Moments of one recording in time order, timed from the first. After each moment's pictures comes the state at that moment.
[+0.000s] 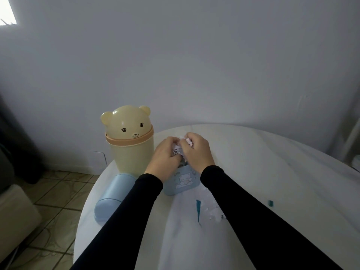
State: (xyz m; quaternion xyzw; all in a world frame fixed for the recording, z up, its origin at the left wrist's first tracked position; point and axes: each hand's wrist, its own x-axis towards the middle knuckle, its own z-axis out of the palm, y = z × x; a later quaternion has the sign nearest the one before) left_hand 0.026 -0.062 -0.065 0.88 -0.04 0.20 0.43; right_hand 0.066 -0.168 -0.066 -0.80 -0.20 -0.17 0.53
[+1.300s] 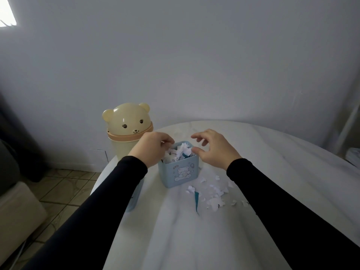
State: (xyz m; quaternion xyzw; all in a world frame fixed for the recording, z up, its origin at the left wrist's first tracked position) left_hand -0.002 -0.042 -0.024 0.95 -0.03 0.19 0.23; right_hand 0.057 -0.232 -0.053 -0.89 -0.28 -0.14 0.33
